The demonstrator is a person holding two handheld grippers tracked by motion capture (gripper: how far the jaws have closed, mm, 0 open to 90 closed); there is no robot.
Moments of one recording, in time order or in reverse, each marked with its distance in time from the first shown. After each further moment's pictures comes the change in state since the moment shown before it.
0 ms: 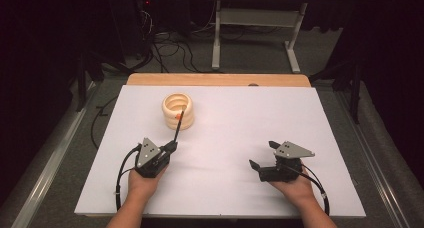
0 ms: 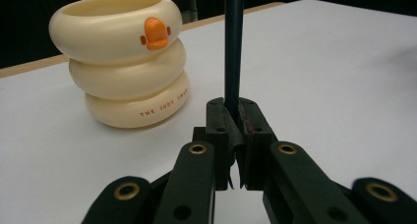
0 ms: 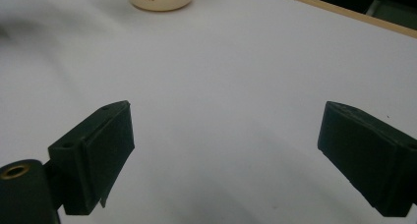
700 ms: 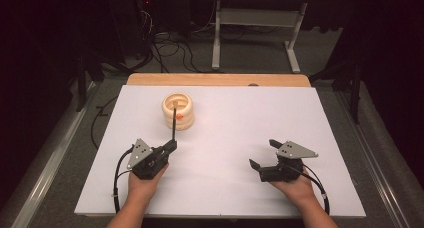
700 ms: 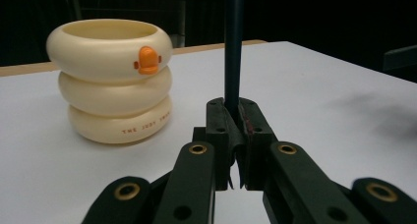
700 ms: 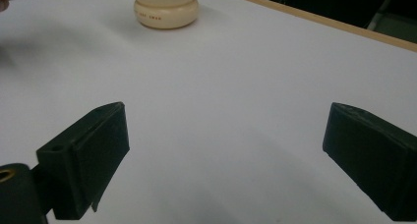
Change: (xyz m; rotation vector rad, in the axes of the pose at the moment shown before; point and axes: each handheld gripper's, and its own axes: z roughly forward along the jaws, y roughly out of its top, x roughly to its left) left arm -0.004 0.004 -0.012 -0.096 -0.078 -0.113; right arm -0.001 0.003 -0.004 -0.061 0.021 0.009
